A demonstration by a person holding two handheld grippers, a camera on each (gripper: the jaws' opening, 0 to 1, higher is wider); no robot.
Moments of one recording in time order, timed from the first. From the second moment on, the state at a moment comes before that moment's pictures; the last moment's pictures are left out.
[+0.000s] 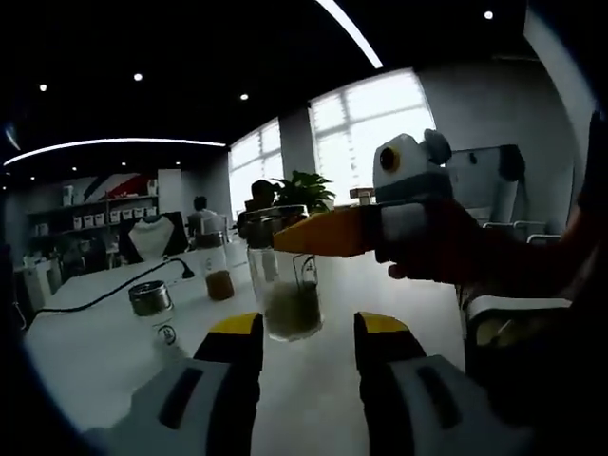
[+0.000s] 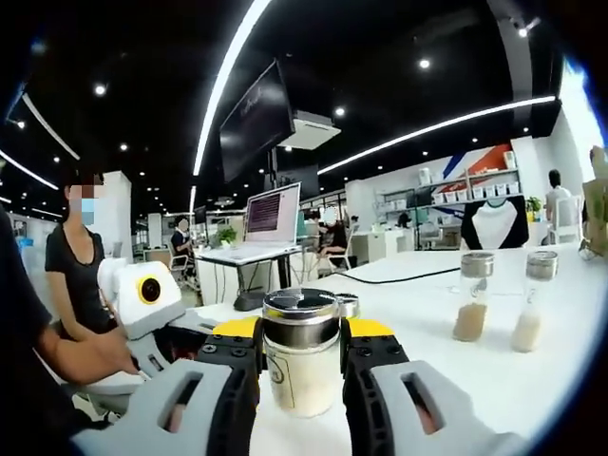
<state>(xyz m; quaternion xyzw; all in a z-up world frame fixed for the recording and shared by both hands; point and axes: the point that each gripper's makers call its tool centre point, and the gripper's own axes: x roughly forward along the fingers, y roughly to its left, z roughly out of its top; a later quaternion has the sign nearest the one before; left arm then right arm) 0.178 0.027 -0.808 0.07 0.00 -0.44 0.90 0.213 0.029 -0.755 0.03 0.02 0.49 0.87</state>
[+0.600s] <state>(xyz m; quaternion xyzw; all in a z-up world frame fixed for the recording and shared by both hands) 0.181 0.031 -0.812 0.04 0.03 -0.43 0.90 0.282 0.032 -0.780 0.03 0.04 0.46 0.89</state>
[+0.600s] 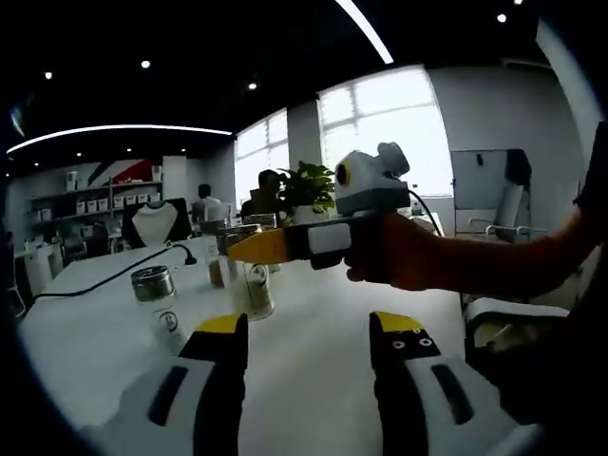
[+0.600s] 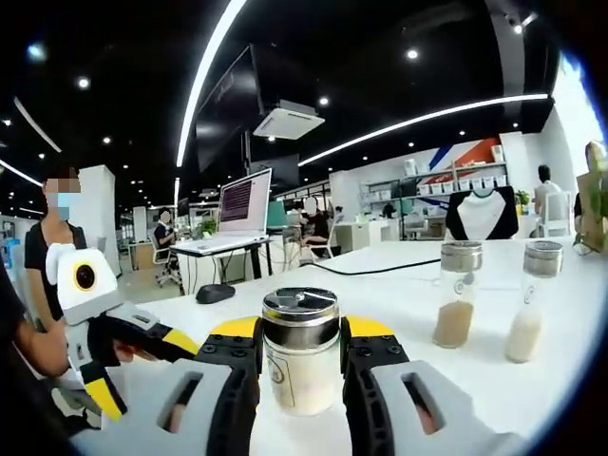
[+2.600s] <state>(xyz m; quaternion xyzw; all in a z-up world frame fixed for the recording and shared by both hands) 0.187 0.052 -0.817 0.02 0.05 -0.42 0.91 0.320 0.035 -0.818 0.00 0.07 0.46 0.88</state>
